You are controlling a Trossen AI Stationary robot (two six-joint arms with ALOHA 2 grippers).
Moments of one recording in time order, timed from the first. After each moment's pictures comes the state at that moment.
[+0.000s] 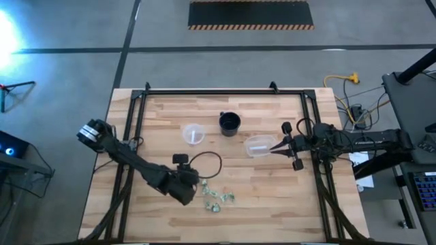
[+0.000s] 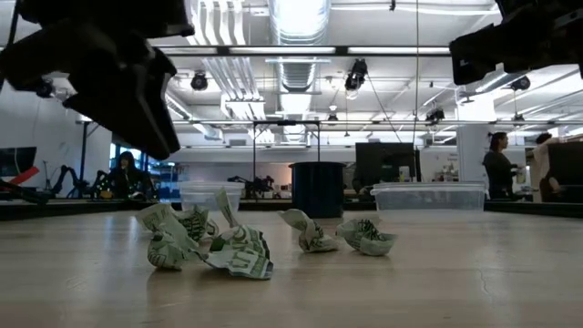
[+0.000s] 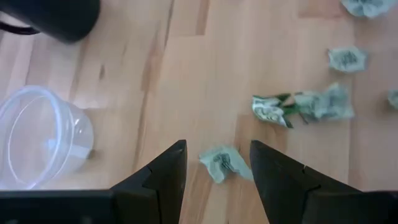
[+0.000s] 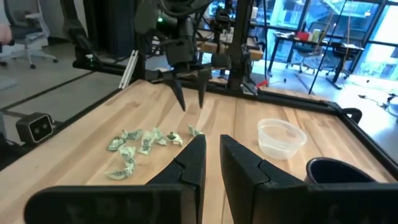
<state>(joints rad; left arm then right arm) -0.54 1.61 1.04 -0.66 -0.56 -0.54 -0.02 0.46 0.22 0.13 -0.23 -0.11</state>
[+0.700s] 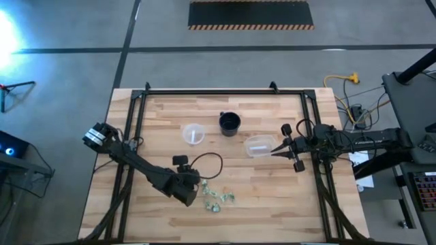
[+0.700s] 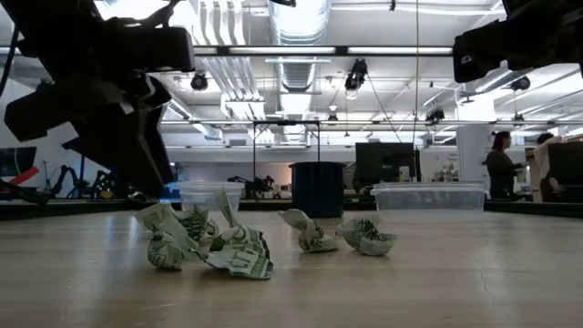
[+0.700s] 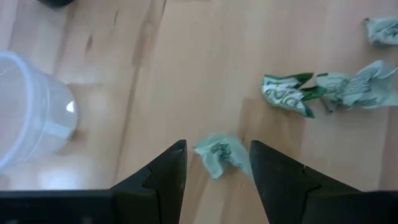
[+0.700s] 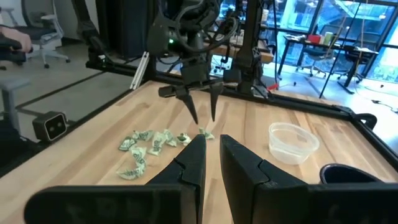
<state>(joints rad) -0.54 1.69 1.01 -0.63 -0.56 -0.63 0.00 0.46 0.22 0.14 -0.24 -0.11</state>
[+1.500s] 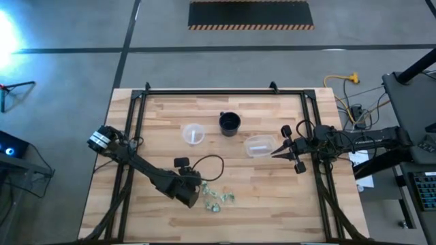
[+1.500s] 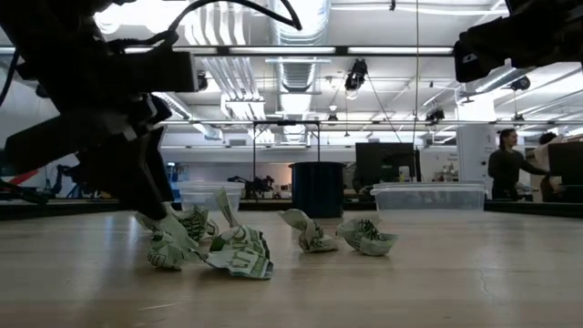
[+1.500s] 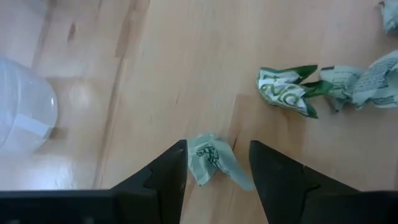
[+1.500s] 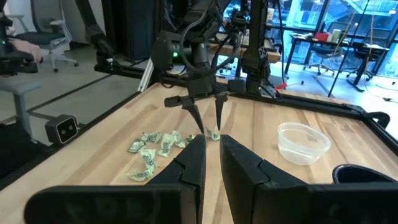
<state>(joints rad) -0.54 1.75 1.01 -0.58 -0.56 -0.65 0.04 0.46 0.22 0.14 -0.24 -0.08</state>
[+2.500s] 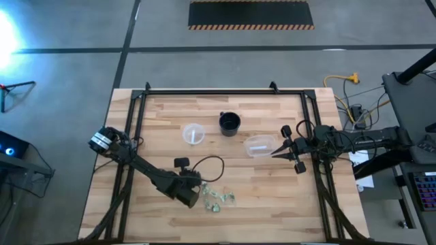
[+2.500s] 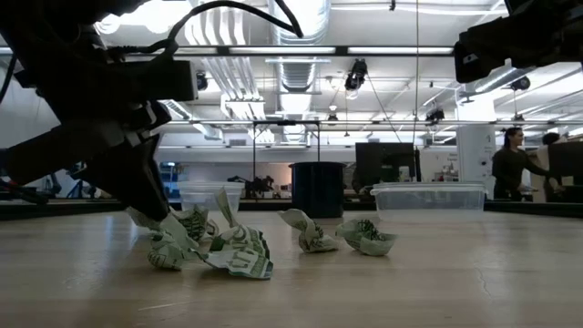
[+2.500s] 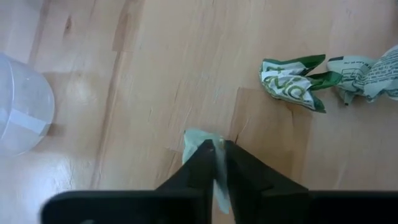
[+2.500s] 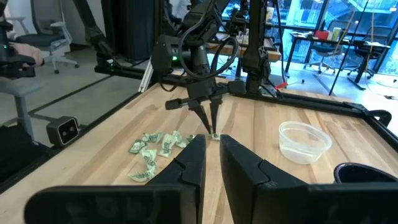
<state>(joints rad) -0.54 1.77 1.01 -0.59 -0.56 -0.65 0.04 0.46 0.22 0.14 -0.24 -0.07</state>
